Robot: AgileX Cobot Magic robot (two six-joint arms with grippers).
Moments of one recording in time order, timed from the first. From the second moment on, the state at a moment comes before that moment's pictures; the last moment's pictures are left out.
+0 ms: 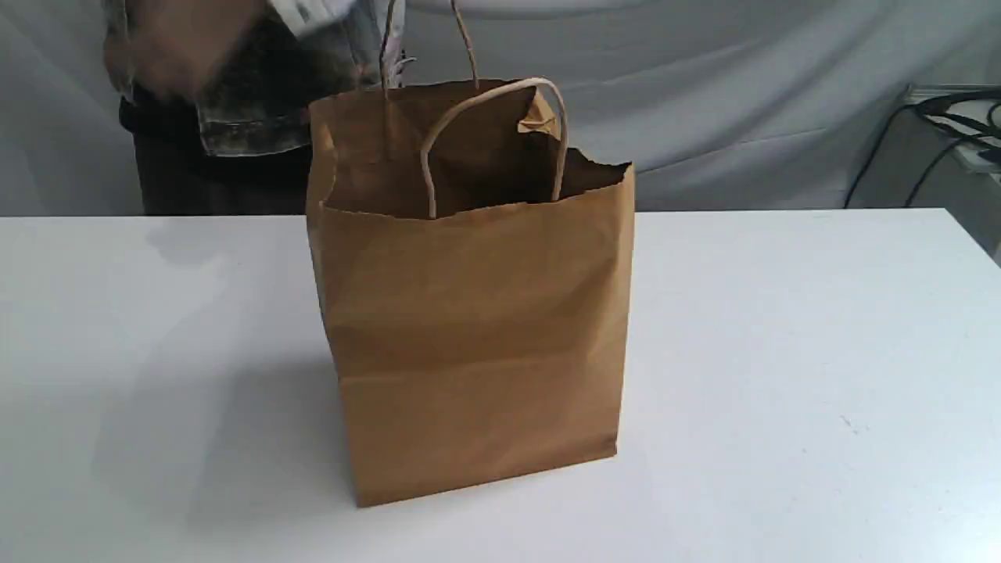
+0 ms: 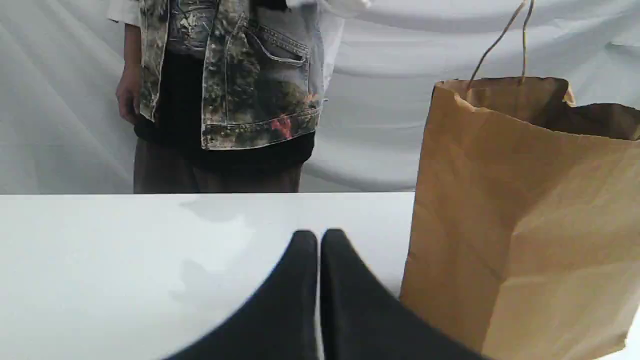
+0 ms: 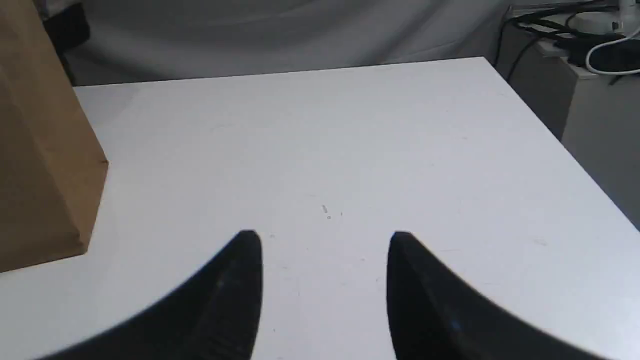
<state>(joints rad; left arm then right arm) -0.21 0.00 -0.40 0.14 0.61 -0.20 -0.07 0.00 0.00 0.06 0.34 0.00</state>
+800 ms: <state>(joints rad) -0.08 0.00 0.00 0.12 0.15 -0.32 -0.07 0.00 0.00 0.06 0.34 0.00</state>
